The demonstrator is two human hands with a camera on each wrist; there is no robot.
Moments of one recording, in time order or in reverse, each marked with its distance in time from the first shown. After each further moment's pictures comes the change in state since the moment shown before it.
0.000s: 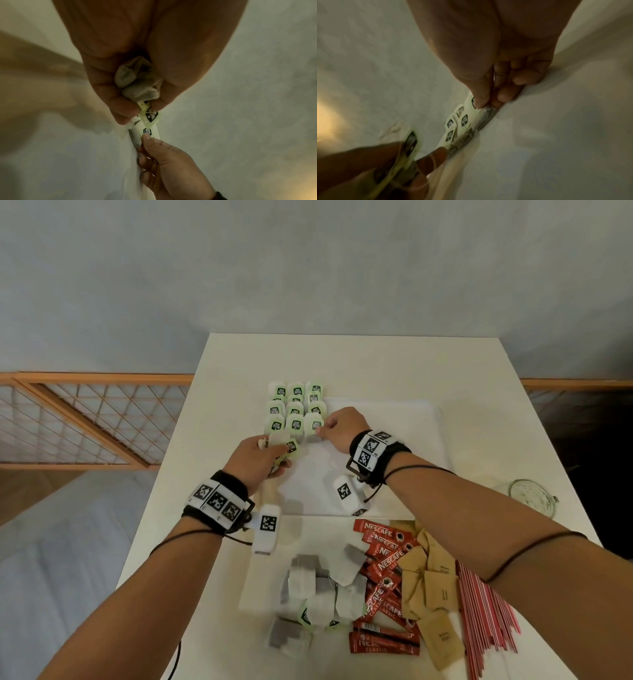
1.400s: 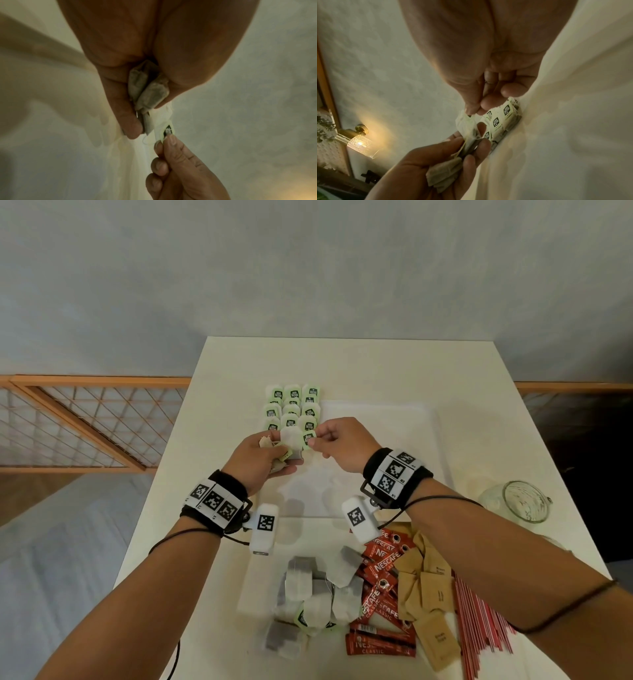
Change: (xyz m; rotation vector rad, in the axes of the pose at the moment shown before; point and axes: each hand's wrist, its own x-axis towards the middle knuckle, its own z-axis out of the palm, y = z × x) left_hand -0.004 0.007 0.006 -0.134 -0.142 0.046; right_hand -0.050 -0.003 -0.012 0.211 -0.094 -0.192
